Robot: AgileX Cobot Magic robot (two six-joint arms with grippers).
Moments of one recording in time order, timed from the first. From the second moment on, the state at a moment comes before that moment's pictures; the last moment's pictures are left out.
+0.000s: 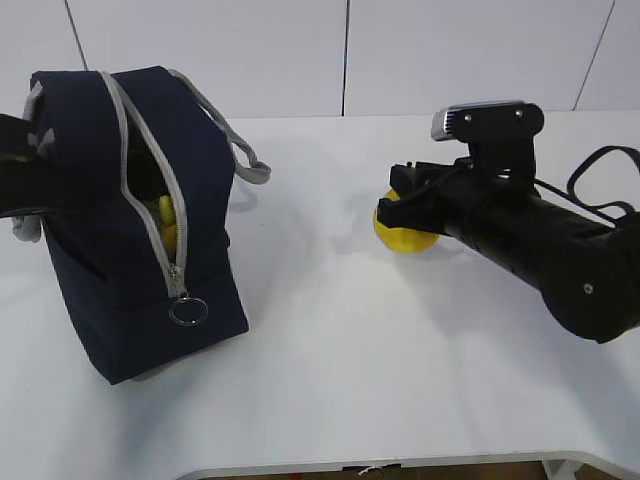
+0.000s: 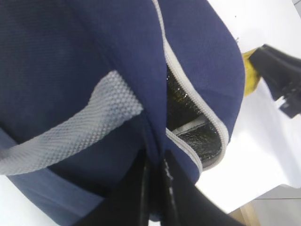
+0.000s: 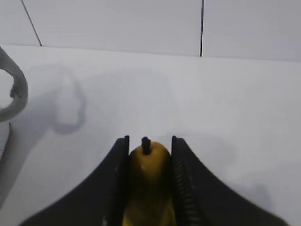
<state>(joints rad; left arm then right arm) -0.22 1.18 -0.78 -0.83 0.57 0.39 0.45 1.79 -0.76 0.18 -0.70 -0.05</state>
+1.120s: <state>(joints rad) -0.22 1.18 -0.78 -0.83 0.57 0.39 0.56 1.73 -1.18 -0.67 -0.72 0.32</state>
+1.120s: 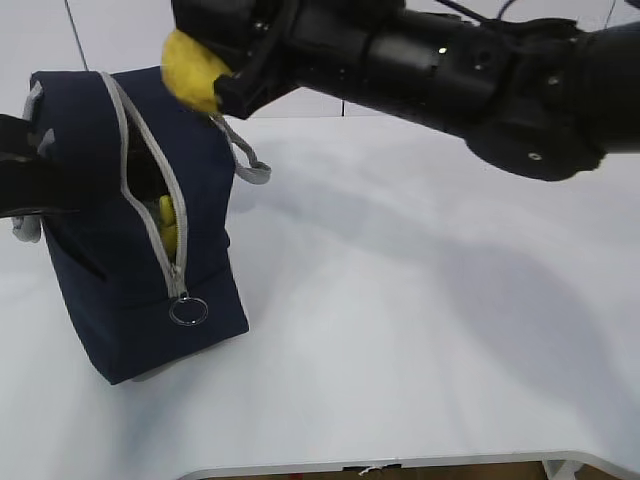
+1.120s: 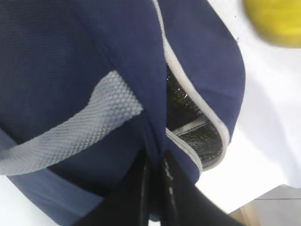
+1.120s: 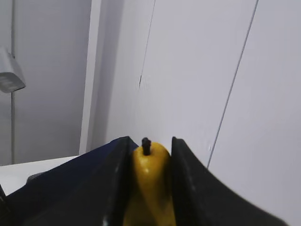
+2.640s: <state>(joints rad) -0.22 1.18 -0.78 -0.83 0.53 0.39 0.68 2.02 -1.49 -0.82 -0.42 0.71</state>
